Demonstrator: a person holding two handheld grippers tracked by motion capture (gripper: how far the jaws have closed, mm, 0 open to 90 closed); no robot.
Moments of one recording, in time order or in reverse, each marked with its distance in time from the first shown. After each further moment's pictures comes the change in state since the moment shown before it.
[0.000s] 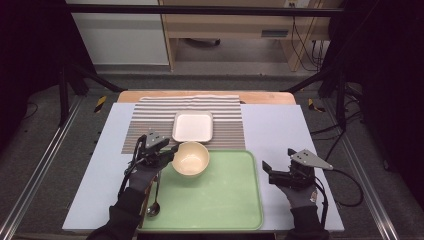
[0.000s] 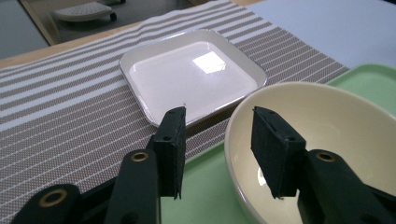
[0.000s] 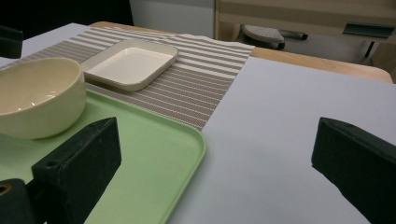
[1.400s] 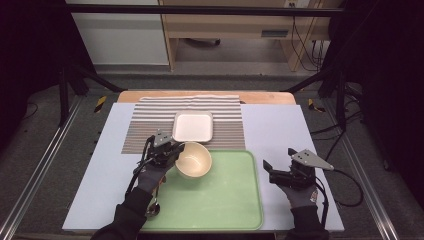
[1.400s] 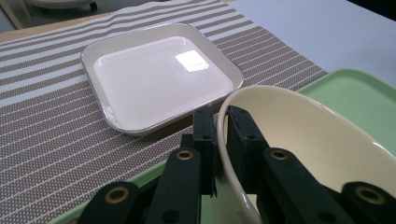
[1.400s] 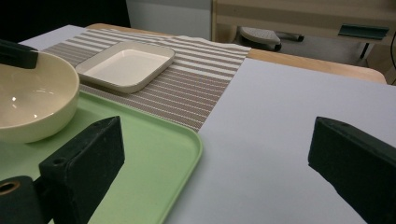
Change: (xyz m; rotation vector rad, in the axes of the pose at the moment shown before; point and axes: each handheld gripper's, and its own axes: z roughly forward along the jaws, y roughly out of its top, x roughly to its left) left arm -0.015 -0.005 0.024 0.037 -0.056 -0.045; right arm -0.001 0.000 0.000 -0.006 -0.017 -0.001
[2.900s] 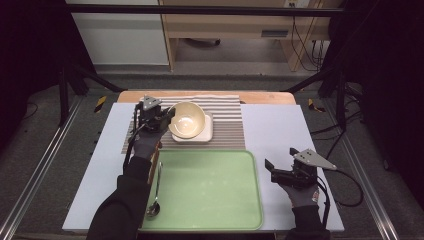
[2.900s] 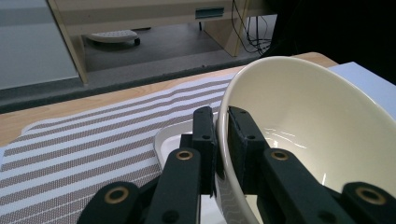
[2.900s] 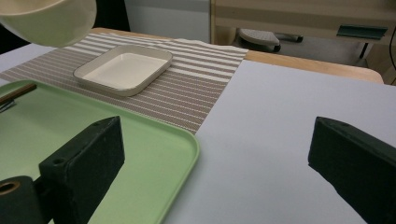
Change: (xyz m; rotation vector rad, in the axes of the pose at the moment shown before) left arm 0.041 0.079 -0.010 -0.134 0.112 -0.067; right arm -0.004 0.000 -0.002 -0.010 0.001 0.016
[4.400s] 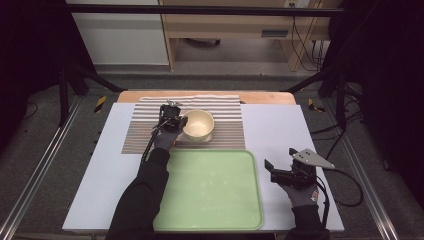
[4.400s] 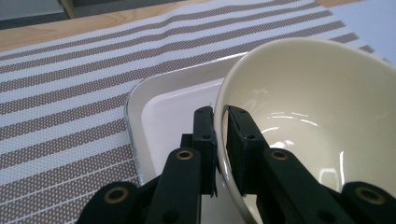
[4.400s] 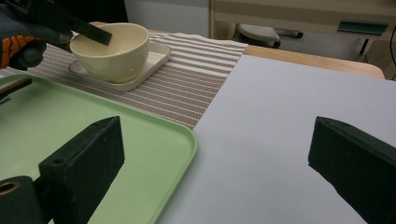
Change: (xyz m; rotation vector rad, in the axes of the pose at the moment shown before) left arm 0.005 -0.031 0.115 0.242 0.027 -0.032; right arm -0.002 -0.003 0.004 0.016 -0.002 -0.001
